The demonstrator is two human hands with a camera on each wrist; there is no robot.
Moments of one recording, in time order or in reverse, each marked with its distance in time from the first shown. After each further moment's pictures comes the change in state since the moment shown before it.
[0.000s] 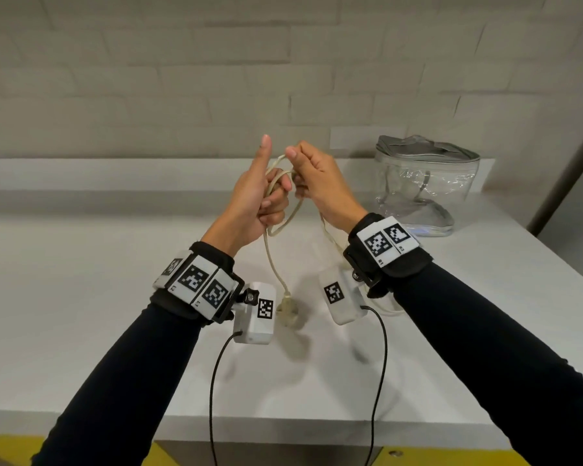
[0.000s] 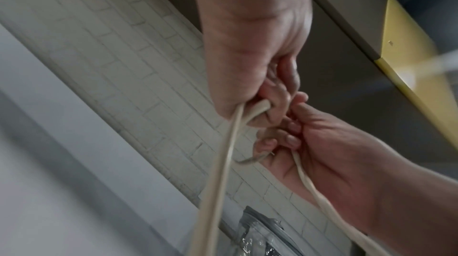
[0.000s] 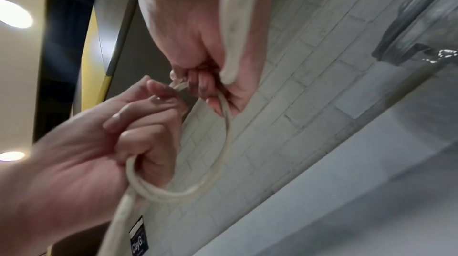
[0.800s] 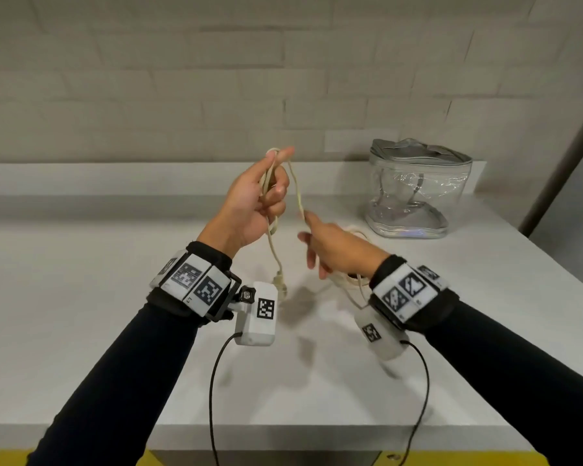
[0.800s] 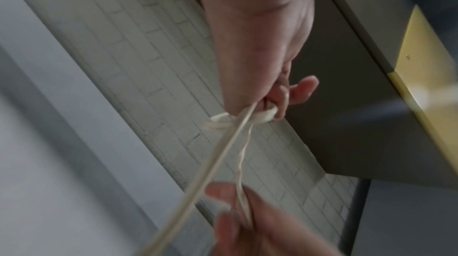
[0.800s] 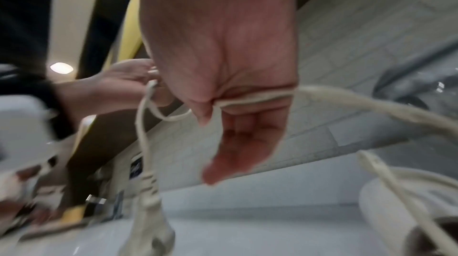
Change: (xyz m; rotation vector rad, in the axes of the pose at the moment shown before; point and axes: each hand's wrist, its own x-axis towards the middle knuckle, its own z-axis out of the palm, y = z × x) left_hand 0.008 -0.001 0.002 -0.222 -0.057 0.073; right_hand -0.050 0.031 -0.021 -0.734 -0.366 0.387
